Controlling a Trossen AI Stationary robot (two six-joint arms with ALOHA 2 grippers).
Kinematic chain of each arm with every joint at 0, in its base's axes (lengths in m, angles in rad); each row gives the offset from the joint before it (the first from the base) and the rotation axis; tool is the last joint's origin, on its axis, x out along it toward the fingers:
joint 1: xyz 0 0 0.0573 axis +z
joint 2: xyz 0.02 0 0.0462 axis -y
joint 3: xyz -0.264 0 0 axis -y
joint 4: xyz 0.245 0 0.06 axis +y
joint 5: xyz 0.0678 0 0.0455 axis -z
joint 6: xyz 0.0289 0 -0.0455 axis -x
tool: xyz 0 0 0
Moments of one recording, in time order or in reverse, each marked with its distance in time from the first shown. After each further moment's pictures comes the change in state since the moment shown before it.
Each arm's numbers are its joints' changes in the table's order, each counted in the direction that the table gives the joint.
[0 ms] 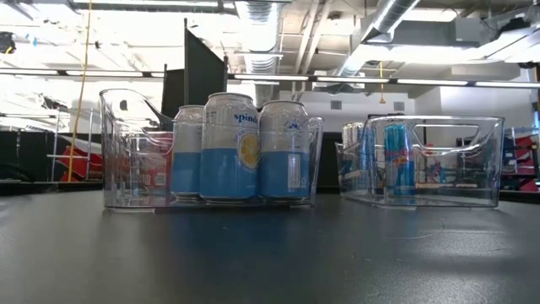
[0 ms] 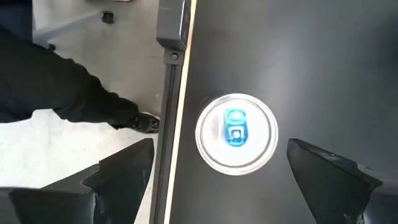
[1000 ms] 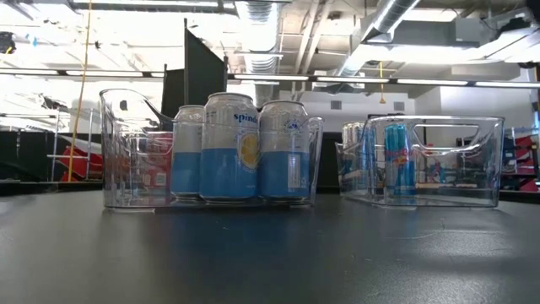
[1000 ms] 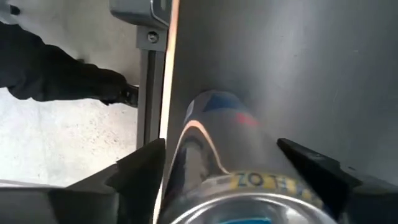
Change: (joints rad) left arm -0.433 -0.155 0.000 0.151 -0.334 0.442; right arm -0.056 -0.173 0.000 -0.038 -0.121 0.049
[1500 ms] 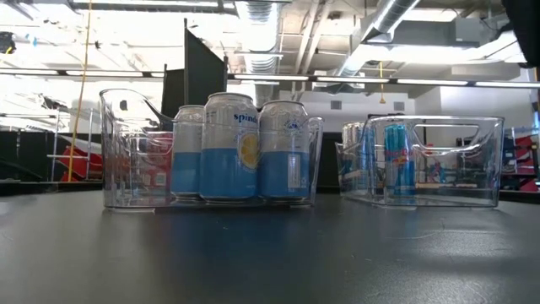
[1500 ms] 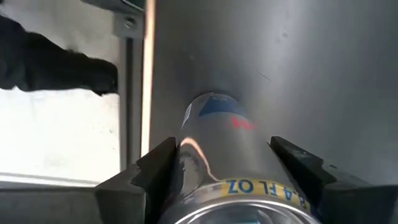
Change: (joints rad) left arm -0.076 0.001 -0.192 0.025 -0.048 0.219; right arm -0.032 -0.003 0.002 0.068 -0.003 0.020
